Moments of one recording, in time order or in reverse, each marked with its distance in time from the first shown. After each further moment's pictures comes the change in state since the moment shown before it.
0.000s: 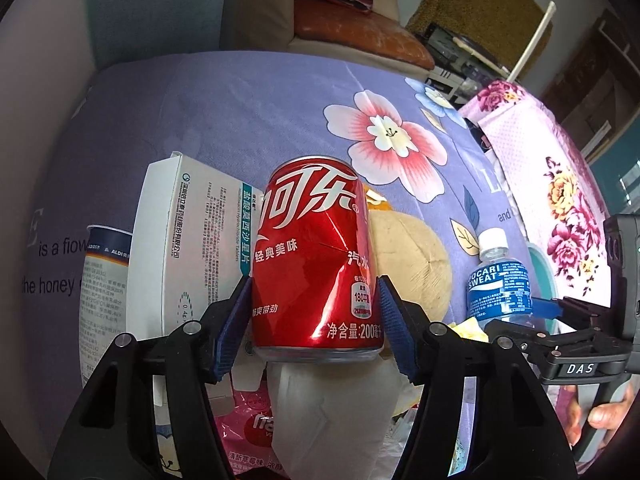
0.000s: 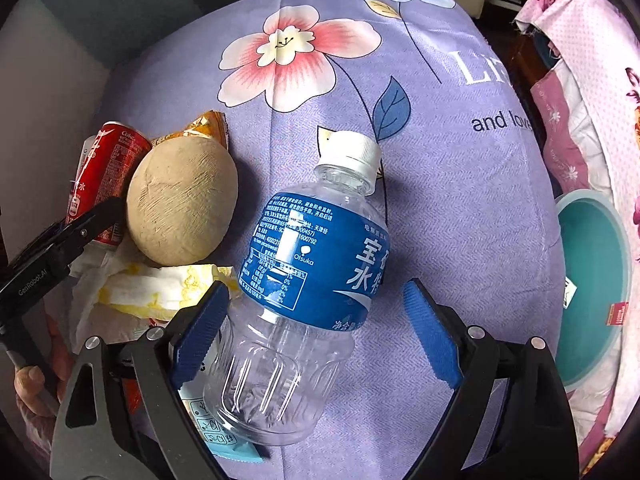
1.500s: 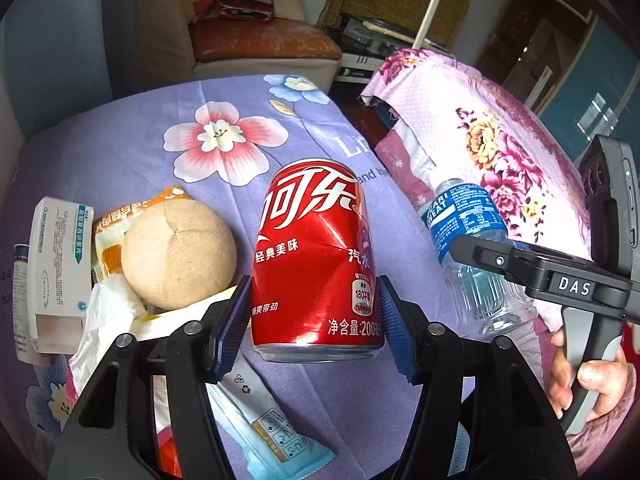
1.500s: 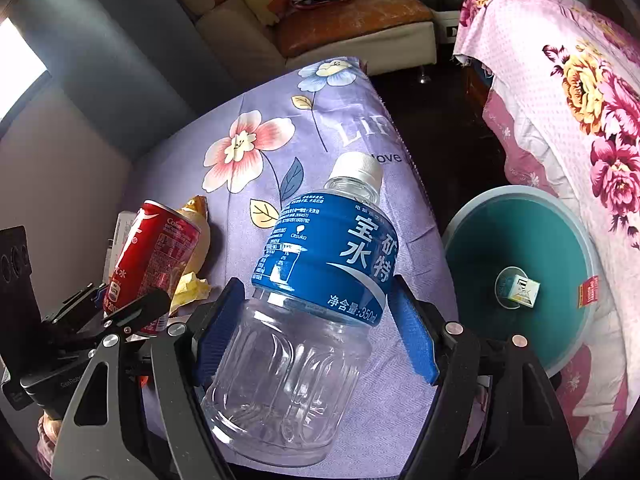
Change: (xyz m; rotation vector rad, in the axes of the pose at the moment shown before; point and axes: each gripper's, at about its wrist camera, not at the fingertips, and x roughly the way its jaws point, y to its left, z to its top) left arm -0.025 -0.161 -0.040 0.223 -0.027 -0.120; right arm -0.099 -0.102 -0.053 0.128 -0.304 0.095
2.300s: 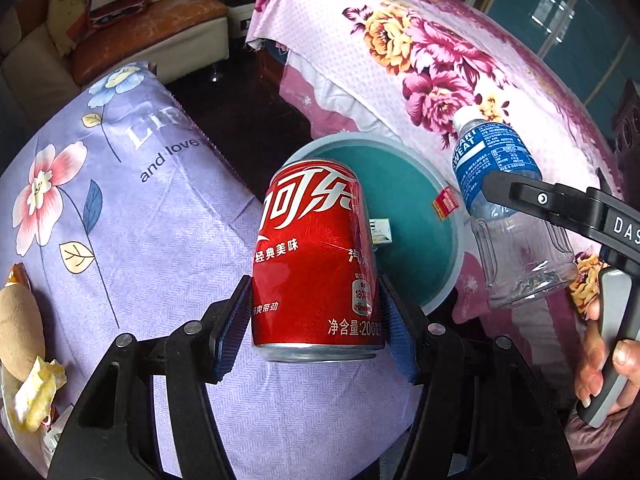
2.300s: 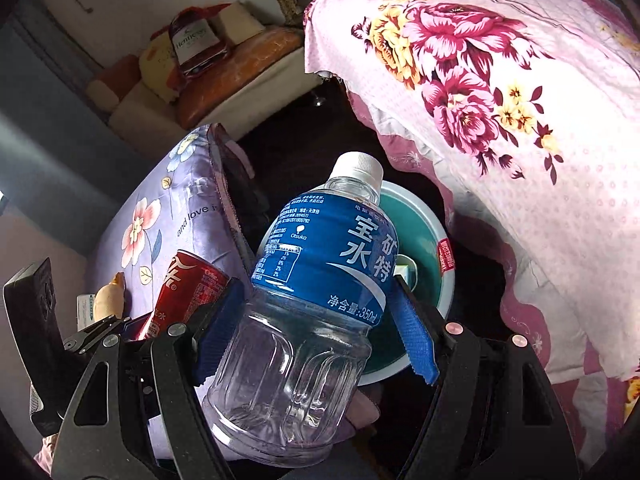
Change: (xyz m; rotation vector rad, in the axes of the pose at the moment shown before) left arm 0.115 -0.184 0.006 0.311 0.199 -0.042; right arm -0.070 -0.195 -0.038 0.311 -0.145 -0.094
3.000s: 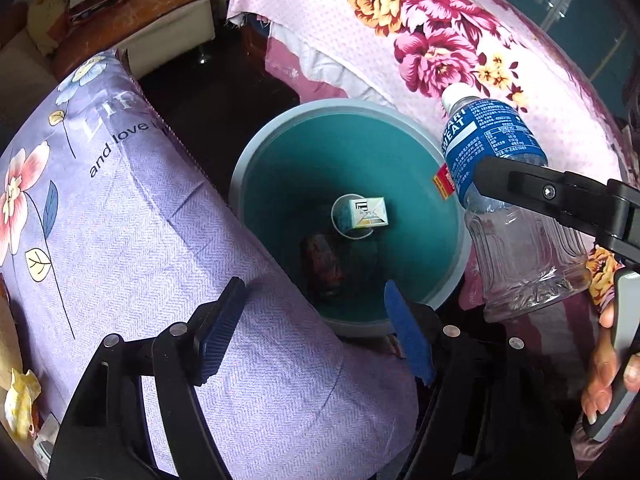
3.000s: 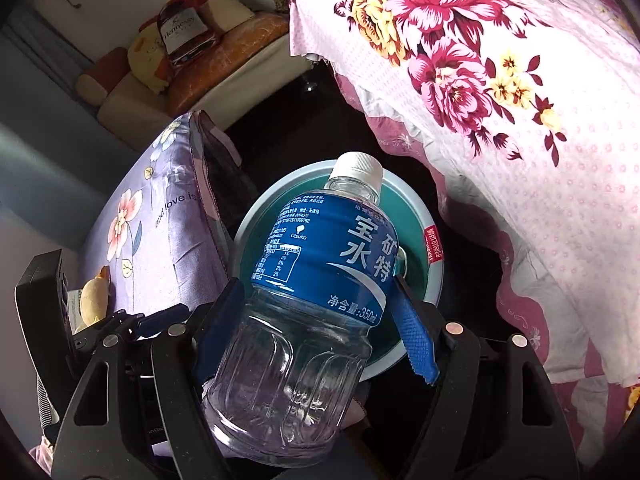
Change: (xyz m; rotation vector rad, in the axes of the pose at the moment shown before) left arm 0.040 -0.020 0.002 0.022 0.080 0.017; right arm 0.023 -0.017 0.001 0.010 0.055 -0.011
